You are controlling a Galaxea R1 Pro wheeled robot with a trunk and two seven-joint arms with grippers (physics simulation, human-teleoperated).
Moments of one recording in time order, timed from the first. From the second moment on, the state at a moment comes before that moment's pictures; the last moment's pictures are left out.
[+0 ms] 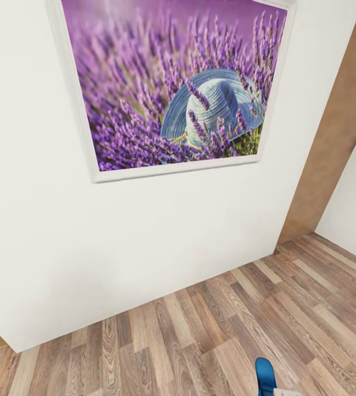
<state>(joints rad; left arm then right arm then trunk) -0.23 0.05 -0.25 -0.27 0.19 -0.04 0.13 -0.38 -0.06 -0.11 -0.11 0.00 -0.12 -0.07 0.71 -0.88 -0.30</state>
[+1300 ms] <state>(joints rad) -0.23 0.06 -0.22 -0.26 0.34 -0.12 0.14 -0.38 -0.08 -0.10 -0.10 0.00 -0.13 -0.07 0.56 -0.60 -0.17</state>
